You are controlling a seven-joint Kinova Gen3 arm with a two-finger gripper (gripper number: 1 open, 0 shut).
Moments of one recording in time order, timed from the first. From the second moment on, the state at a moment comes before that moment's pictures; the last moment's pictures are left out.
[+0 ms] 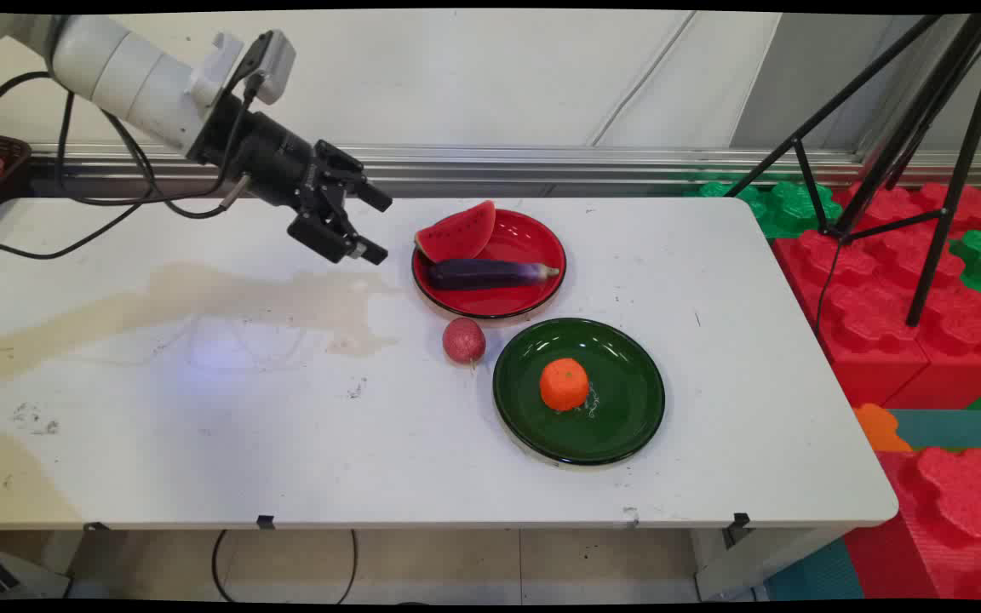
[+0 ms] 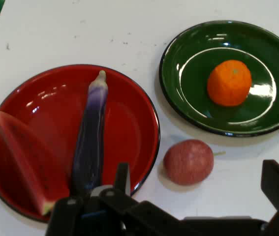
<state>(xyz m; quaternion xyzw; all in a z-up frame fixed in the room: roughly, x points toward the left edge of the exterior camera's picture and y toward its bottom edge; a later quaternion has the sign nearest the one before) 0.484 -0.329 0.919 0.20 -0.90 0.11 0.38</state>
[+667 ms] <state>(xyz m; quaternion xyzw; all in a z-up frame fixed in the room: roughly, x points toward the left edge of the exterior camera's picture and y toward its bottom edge) 0.442 -0.356 0.918 0.19 -0.90 0.11 0.37</state>
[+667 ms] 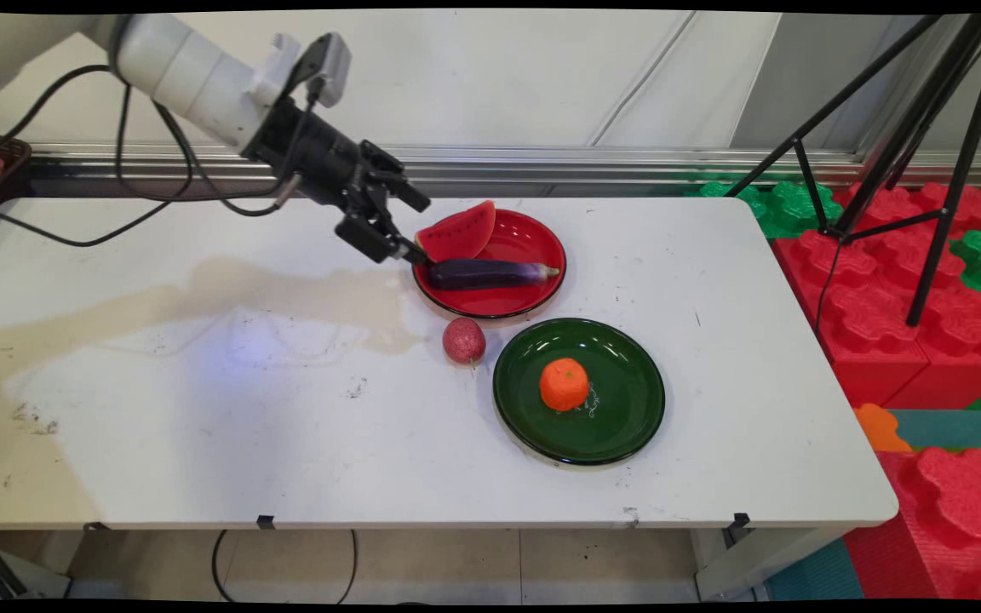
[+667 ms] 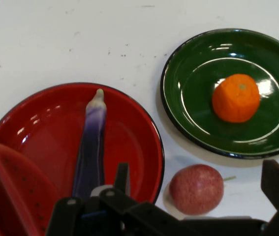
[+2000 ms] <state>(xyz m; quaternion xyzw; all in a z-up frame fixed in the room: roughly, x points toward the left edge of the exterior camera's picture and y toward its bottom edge) 0.350 -0.450 0.876 0.13 -0.95 0.12 0.27</state>
